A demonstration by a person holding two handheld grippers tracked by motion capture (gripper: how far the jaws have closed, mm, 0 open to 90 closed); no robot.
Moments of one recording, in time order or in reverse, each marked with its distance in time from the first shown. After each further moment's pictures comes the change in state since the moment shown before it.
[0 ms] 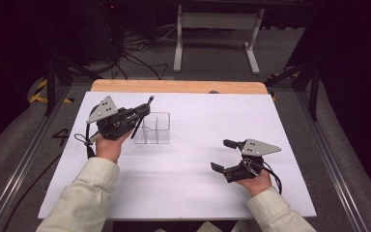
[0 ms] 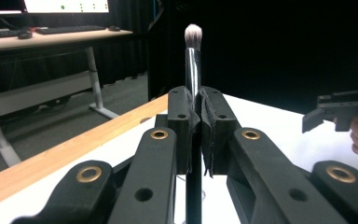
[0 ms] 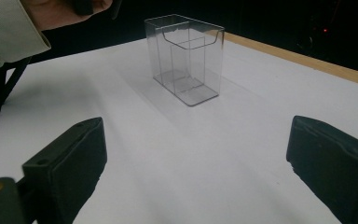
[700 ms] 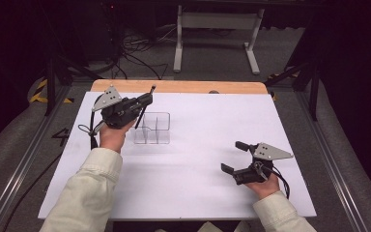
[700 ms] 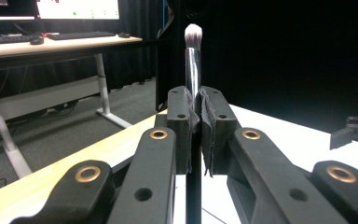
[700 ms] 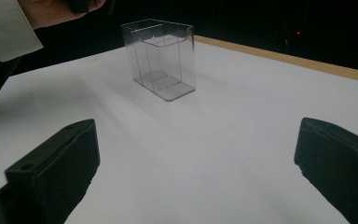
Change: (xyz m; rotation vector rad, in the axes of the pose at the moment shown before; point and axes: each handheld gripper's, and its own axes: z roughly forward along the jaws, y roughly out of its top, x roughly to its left) left arm 0.016 0.011 0.021 -0.025 0.028 -0.019; right arm -0.009 -0.020 -0.023 -0.046 -0.068 0.057
